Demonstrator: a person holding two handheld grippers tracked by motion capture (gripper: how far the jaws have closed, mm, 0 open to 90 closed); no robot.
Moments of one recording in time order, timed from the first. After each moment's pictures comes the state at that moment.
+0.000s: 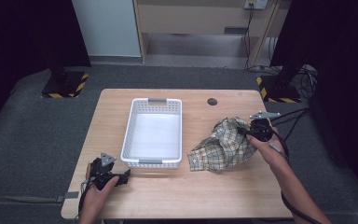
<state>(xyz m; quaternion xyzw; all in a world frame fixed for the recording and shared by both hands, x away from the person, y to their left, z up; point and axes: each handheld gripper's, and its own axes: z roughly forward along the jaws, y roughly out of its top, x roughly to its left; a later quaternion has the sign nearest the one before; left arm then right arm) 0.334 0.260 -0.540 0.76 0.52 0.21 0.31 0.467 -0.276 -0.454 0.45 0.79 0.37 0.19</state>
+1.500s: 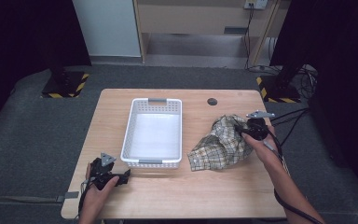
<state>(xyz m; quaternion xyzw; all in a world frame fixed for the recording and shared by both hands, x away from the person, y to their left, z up) 0.334 0.260 -0.540 0.76 0.53 0.21 0.31 0.483 -0.270 -0.472 0.46 0.77 0.36 0.24</state>
